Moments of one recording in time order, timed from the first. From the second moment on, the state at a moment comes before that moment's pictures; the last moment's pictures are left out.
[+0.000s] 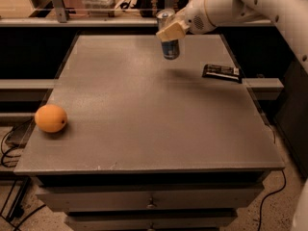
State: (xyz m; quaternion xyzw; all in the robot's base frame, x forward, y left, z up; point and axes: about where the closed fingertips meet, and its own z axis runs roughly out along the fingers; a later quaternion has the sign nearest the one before) arm 0.722 -0.036 0.968 -0.49 0.72 0.17 0.46
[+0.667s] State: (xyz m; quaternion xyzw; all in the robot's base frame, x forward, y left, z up) arm 0.720 -0.029 0.960 -0.50 0.72 0.18 0.45
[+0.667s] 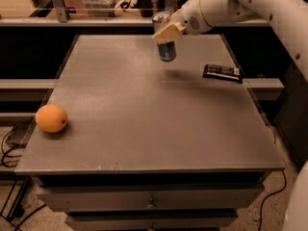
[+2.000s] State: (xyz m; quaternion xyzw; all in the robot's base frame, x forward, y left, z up) arm 0.573 0.113 0.927 -0.65 0.56 0.33 0.40
